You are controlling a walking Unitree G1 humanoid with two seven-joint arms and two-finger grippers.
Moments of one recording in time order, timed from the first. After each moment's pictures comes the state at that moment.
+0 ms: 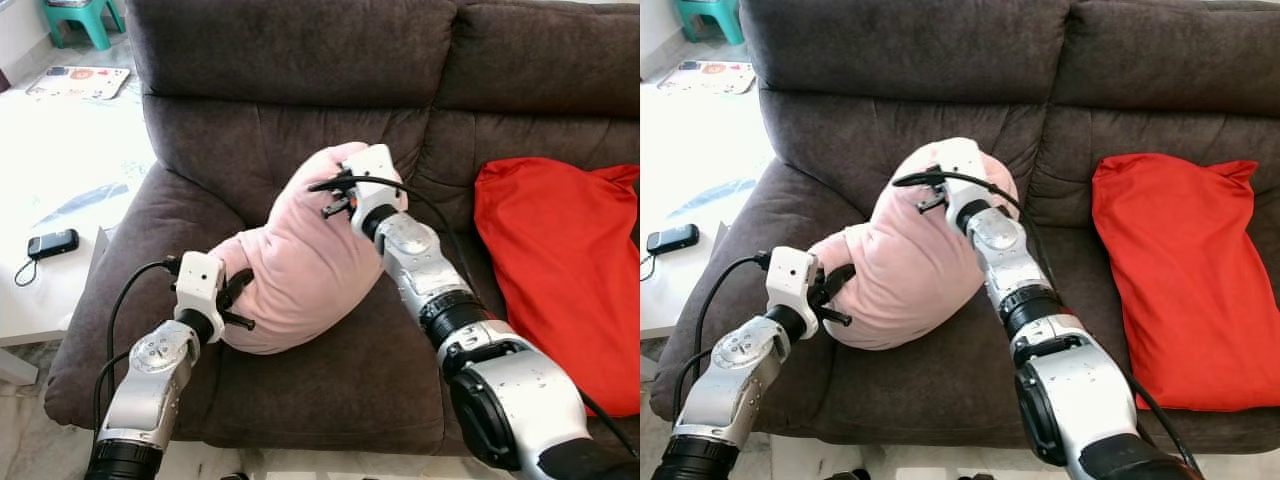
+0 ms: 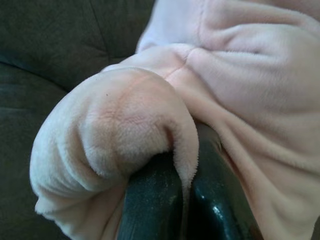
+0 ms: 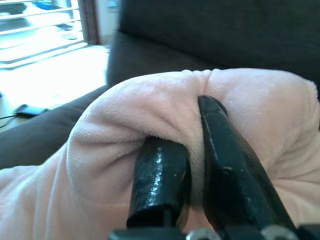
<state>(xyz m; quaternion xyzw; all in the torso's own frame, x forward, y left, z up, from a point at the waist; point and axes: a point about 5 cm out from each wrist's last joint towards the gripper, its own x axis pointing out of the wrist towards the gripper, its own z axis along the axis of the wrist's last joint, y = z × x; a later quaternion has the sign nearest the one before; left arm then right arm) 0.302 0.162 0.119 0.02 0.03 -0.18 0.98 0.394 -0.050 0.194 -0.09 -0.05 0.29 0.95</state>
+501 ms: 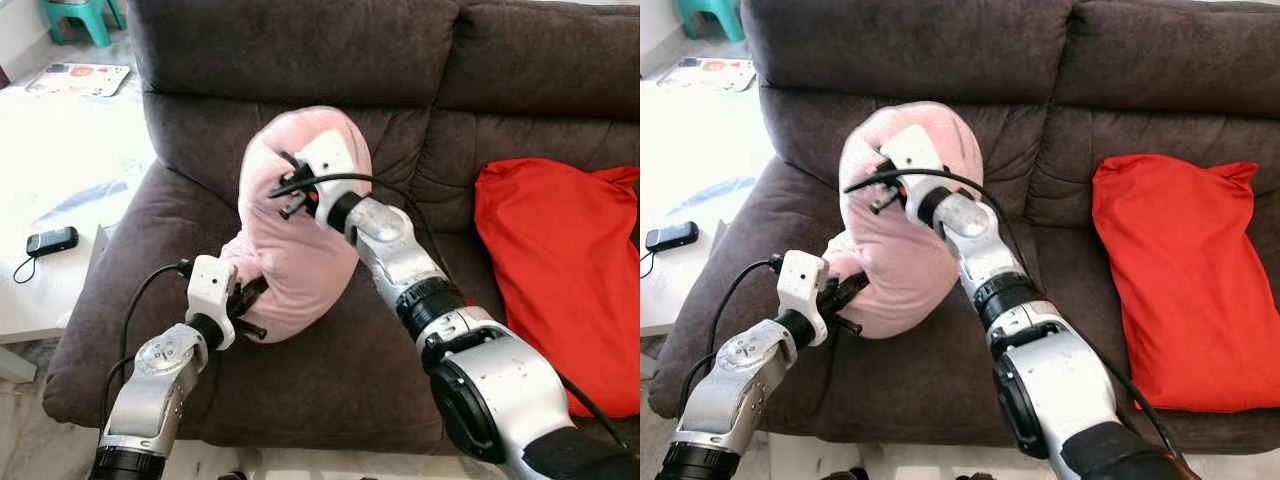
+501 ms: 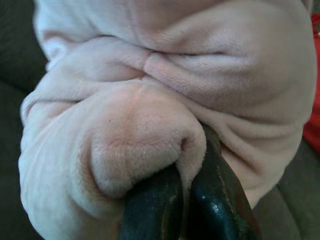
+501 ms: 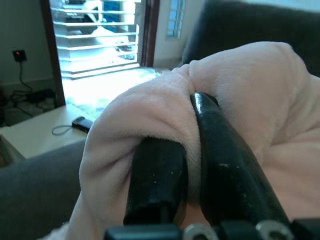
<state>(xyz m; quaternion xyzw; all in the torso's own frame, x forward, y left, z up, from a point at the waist) 0.293 0.144 0.132 0.00 0.04 -0.24 0.97 0.387 -0.007 0.232 -0.10 -0.11 0.40 0.91</state>
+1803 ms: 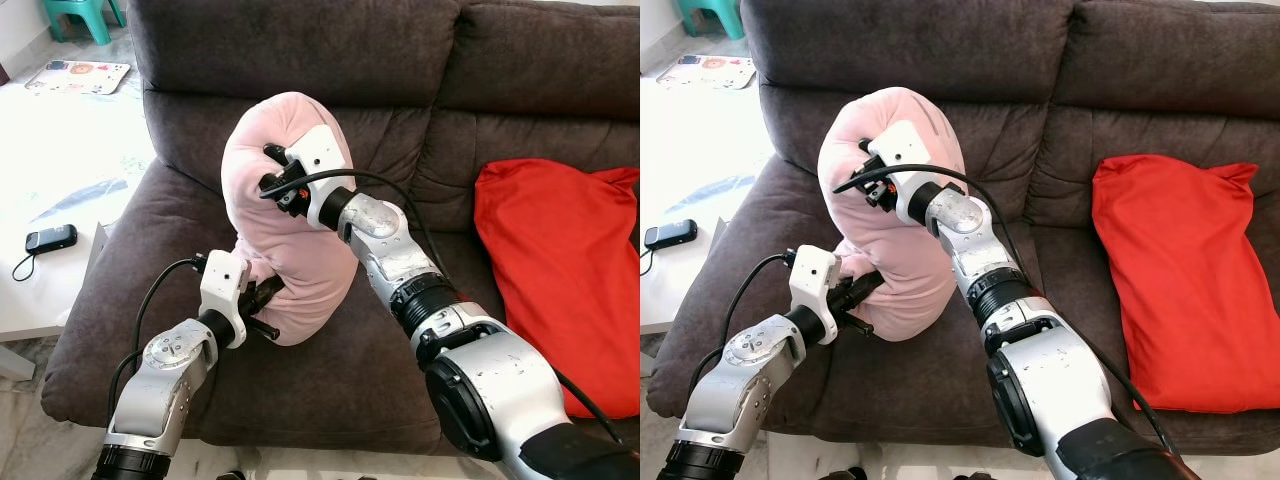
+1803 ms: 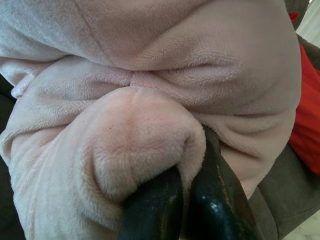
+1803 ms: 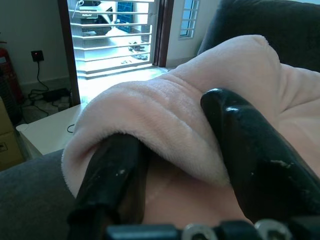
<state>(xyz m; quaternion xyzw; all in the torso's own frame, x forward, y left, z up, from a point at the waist) 0.291 0.135 0.135 -0.01 0.05 -0.27 0.96 0.384 -0.005 0.226 -0.09 -0.10 0.42 0.90</state>
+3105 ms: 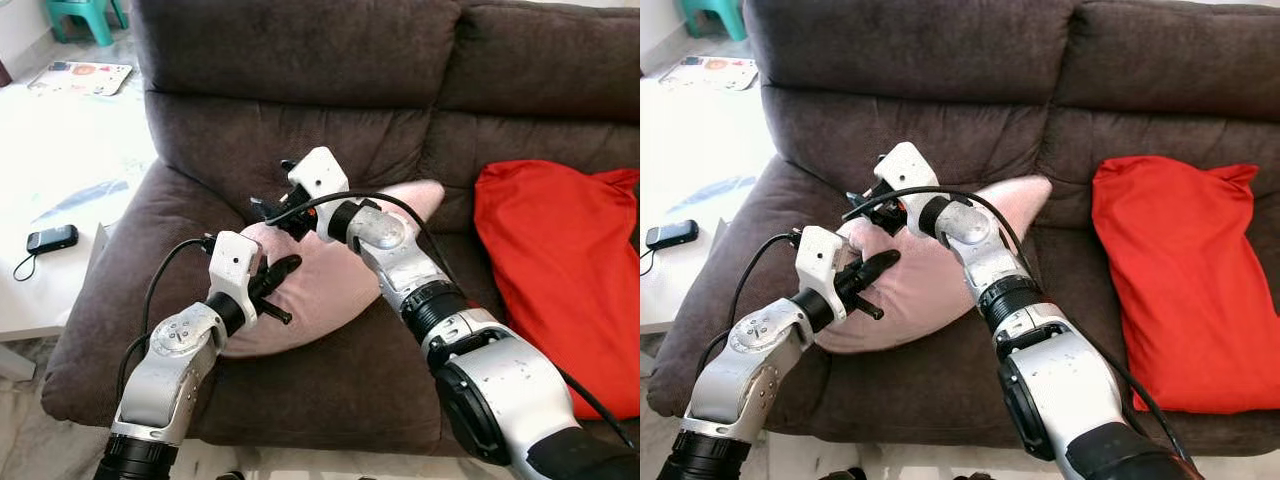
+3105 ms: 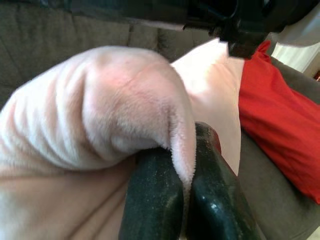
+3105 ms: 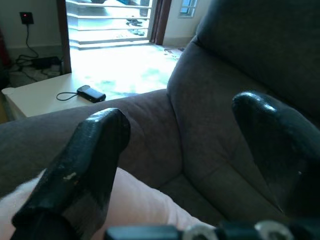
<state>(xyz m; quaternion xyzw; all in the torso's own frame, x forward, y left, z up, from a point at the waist) 0.294 0.122 0.160 0.00 -0.01 -0.30 0.95 0.388 -0.028 0.205 -0.15 -0.07 0.40 0.90</state>
